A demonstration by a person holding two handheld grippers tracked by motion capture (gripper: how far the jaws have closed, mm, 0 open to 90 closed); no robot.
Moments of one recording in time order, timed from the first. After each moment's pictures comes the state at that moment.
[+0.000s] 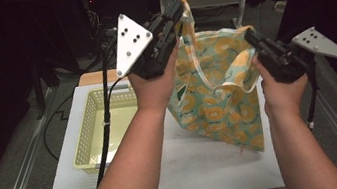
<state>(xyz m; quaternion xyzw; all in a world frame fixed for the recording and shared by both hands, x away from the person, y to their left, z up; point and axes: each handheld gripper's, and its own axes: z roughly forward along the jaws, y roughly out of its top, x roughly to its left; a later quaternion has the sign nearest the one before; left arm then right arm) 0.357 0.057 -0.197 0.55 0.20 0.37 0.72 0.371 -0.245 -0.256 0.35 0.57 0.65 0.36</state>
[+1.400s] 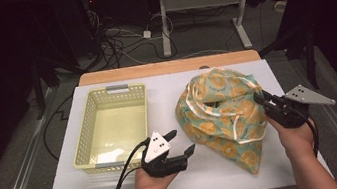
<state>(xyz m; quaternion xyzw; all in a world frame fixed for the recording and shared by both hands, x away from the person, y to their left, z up) 0.283 0.073 -0.433 0.78 0.31 0.14 0.53 0.349 -0.304 -0.398 0.41 0.69 0.51 0.30</state>
